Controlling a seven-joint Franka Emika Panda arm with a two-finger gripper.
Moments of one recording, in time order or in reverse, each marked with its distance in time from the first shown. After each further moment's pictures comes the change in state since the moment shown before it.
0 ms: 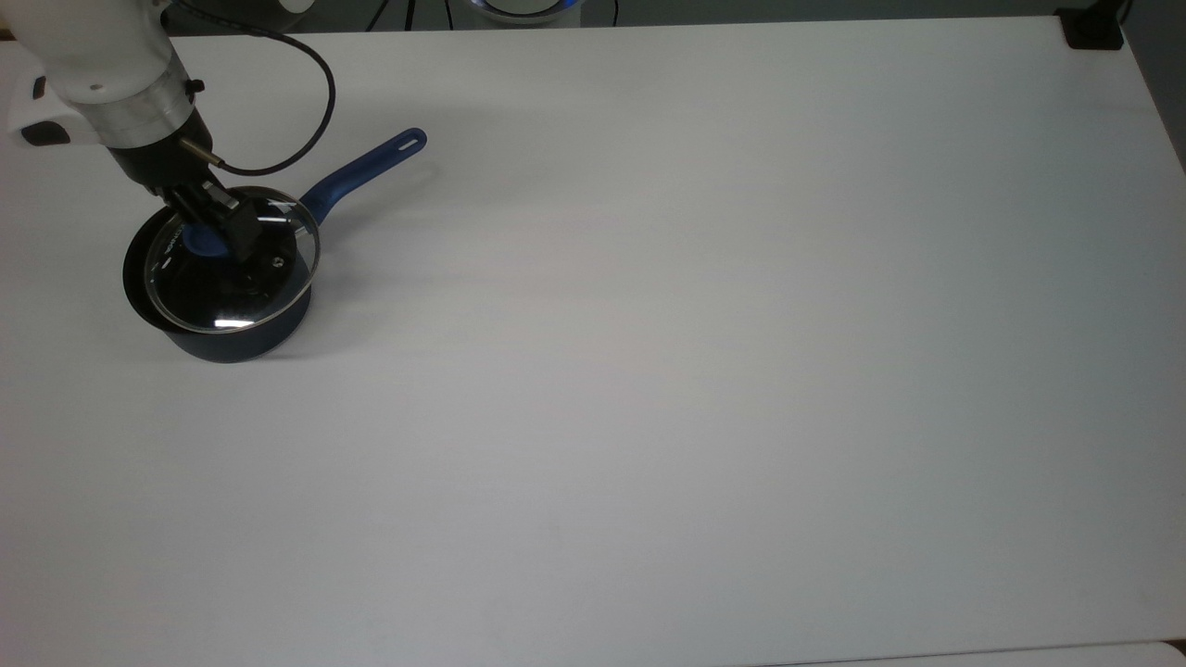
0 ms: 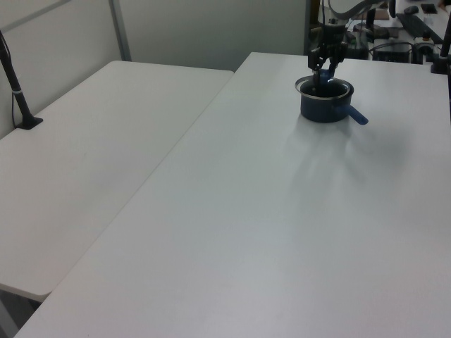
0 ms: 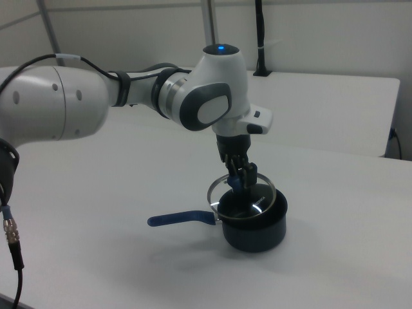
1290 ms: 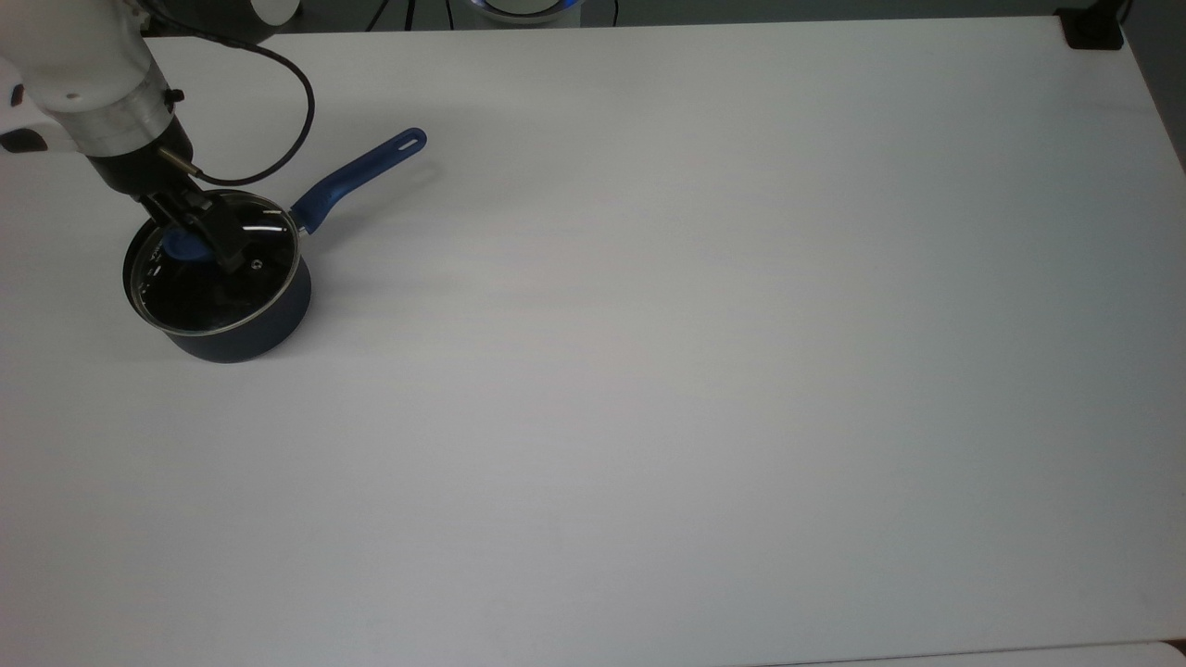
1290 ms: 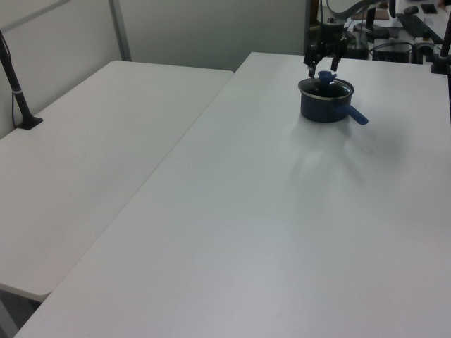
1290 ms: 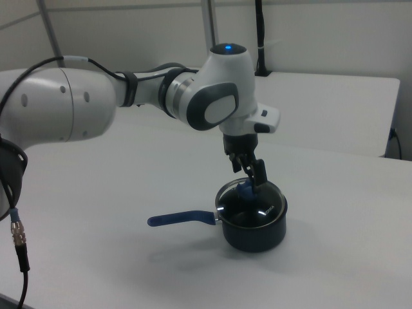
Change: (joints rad) arm -0.015 0.034 0.001 0.052 -0.003 0.000 0.000
